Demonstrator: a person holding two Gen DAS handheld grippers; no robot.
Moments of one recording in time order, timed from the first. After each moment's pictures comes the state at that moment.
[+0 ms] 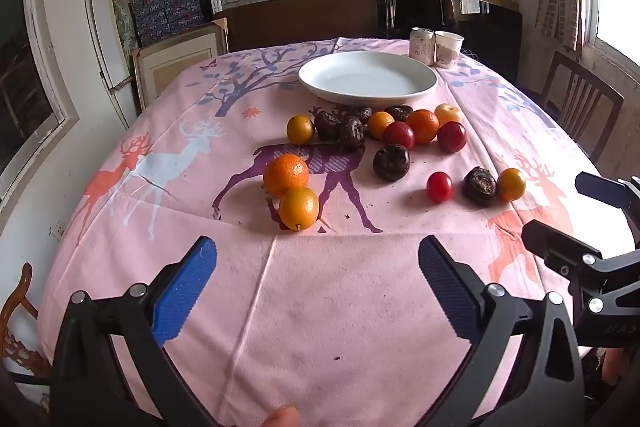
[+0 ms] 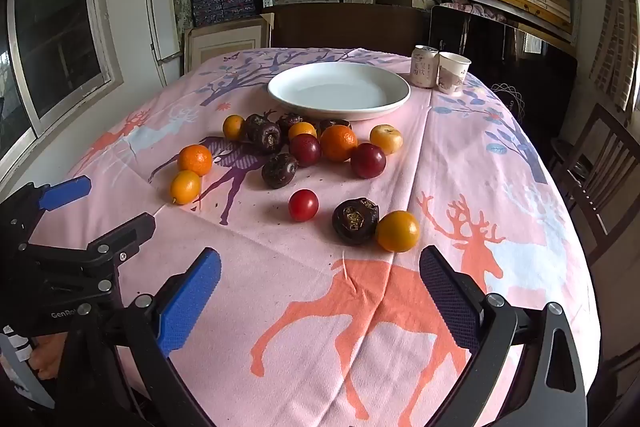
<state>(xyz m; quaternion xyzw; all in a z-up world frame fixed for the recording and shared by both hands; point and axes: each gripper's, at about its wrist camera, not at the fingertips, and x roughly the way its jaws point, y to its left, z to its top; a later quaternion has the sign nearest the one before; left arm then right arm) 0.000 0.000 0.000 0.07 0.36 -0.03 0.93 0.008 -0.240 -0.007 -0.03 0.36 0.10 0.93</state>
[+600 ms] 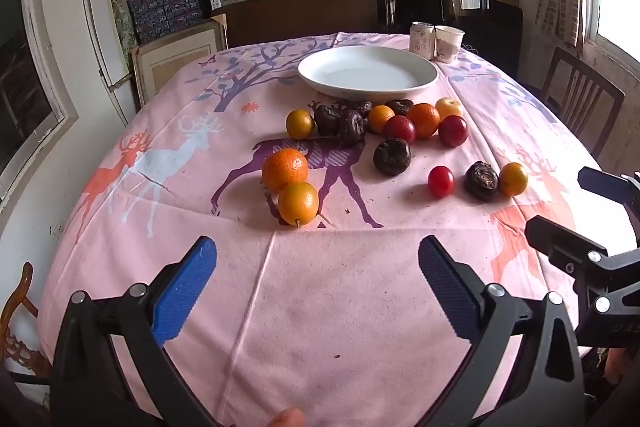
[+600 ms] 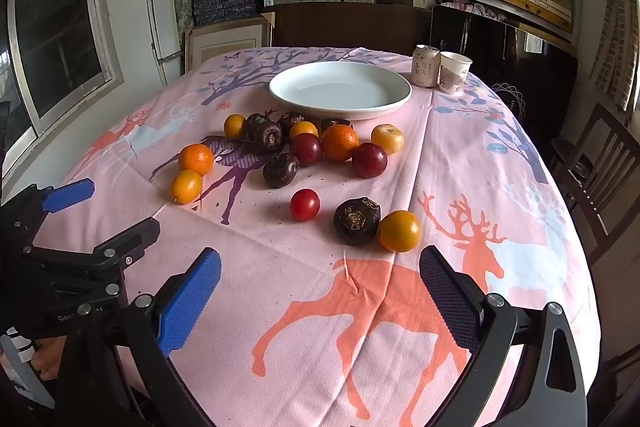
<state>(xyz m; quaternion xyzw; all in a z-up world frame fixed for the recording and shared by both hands) 0.003 0.000 -0.010 0.07 0.36 -0.03 0.93 0.009 -0.240 -0.007 -0.03 0.36 0.10 0.93</state>
